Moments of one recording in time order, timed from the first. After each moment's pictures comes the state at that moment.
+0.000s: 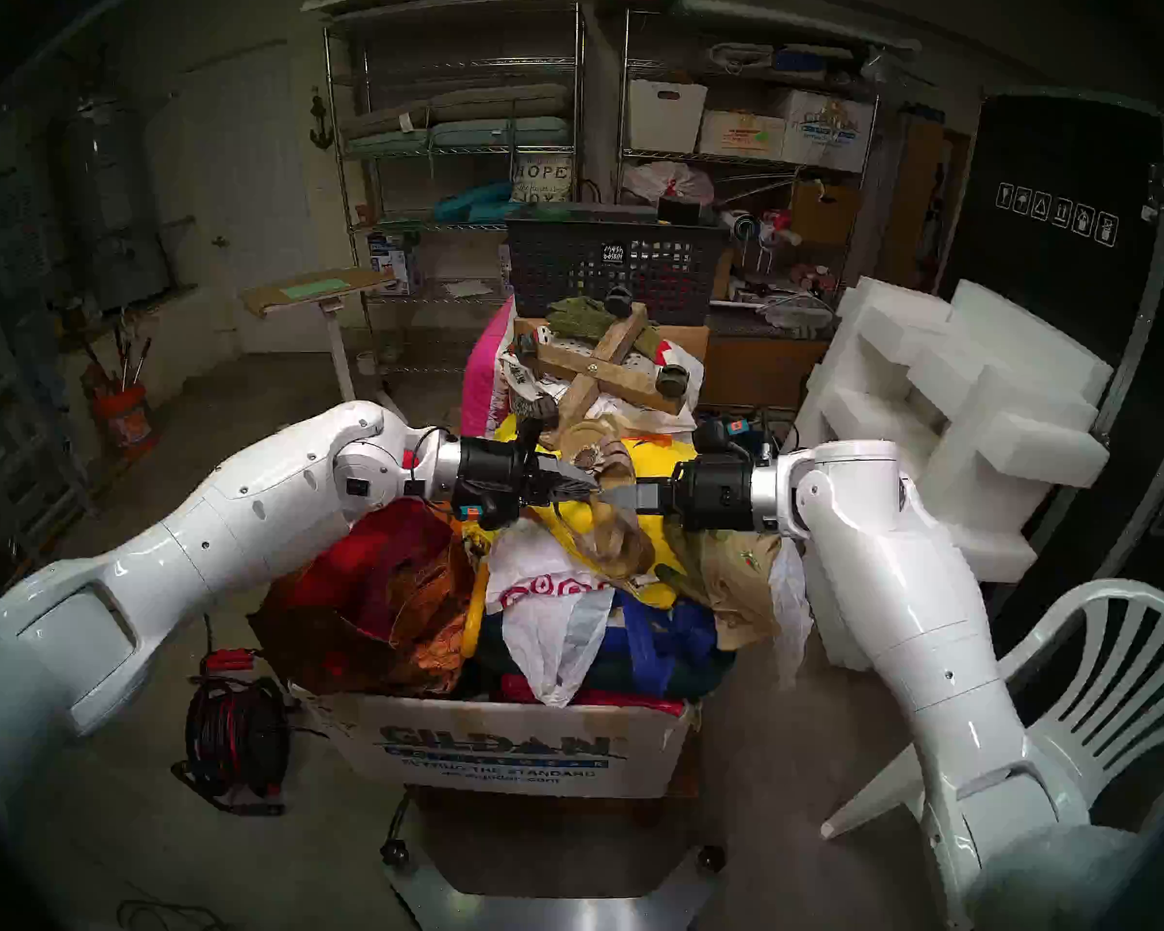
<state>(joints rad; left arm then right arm) 0.64 -1.03 -0.58 -1.22 0.67 -0.85 -0.22 -1.14 -1.07 1.40 -1.53 0.67 0.96 0.86</state>
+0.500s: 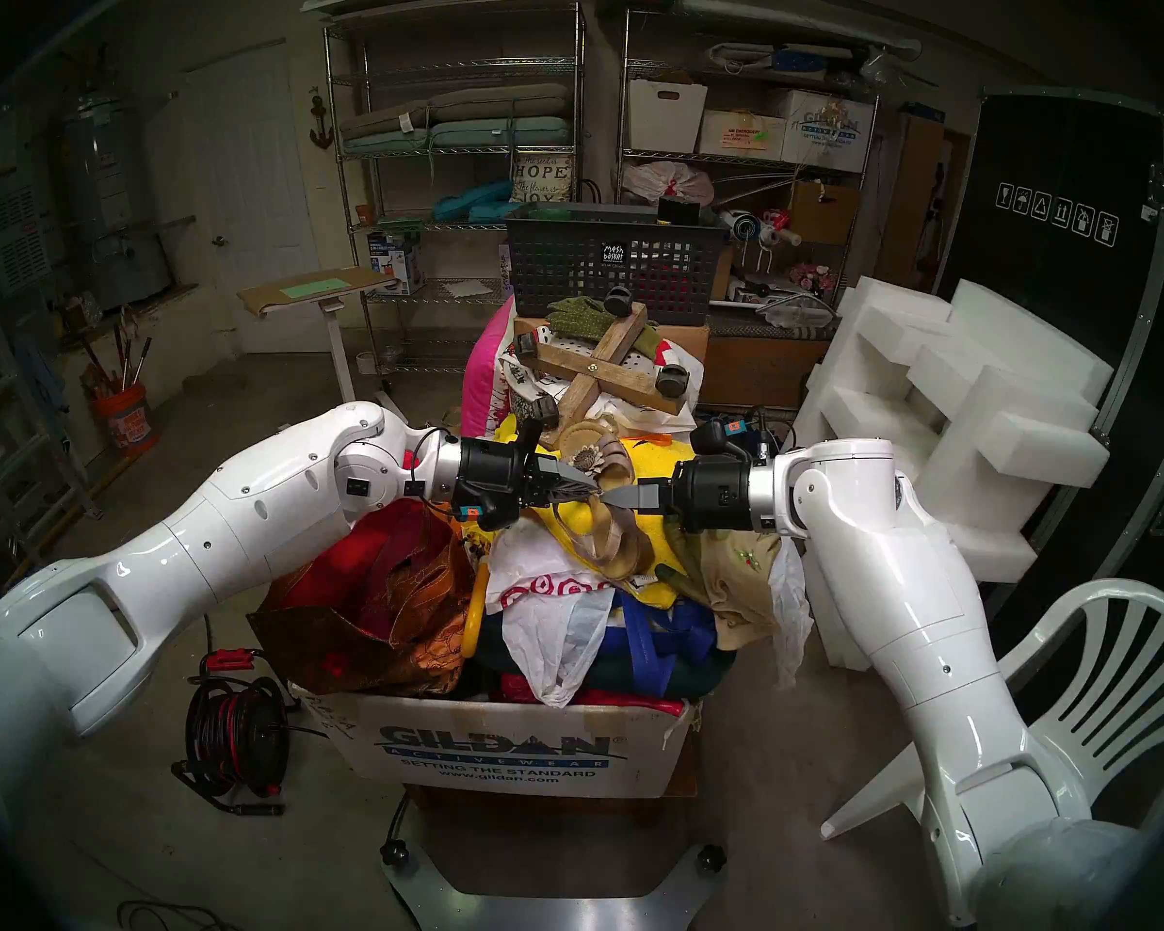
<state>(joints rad) 0.64 -1.04 -0.58 -1.21 0.67 -0.85 -0.23 -1.12 -1.06 1.38 -1.51 0.67 0.96 0.86</state>
